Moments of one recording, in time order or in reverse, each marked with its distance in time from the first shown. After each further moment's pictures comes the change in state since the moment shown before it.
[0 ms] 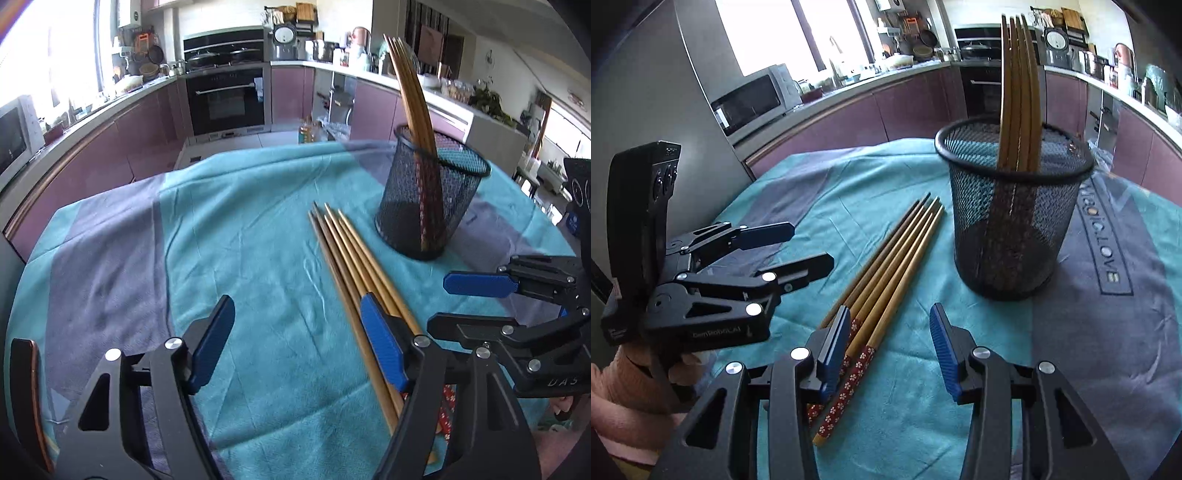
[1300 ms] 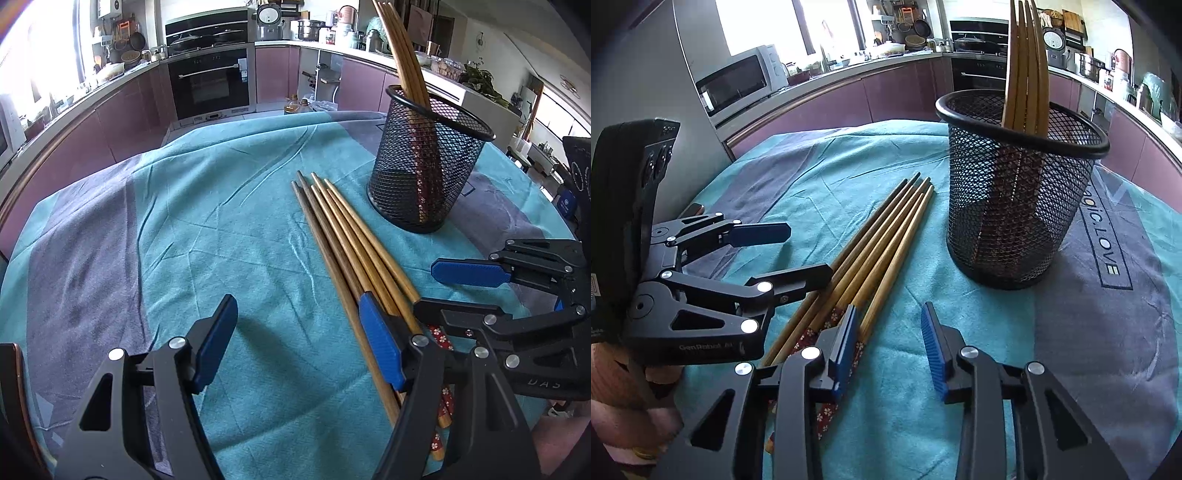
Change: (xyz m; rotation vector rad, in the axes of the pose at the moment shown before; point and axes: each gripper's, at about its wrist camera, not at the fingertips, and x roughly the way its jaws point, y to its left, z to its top) left arm 0.028 -0.005 -0.003 0.019 0.082 -0.047; right arm 0.021 0.008 -0.005 -0.035 0.041 -0.091
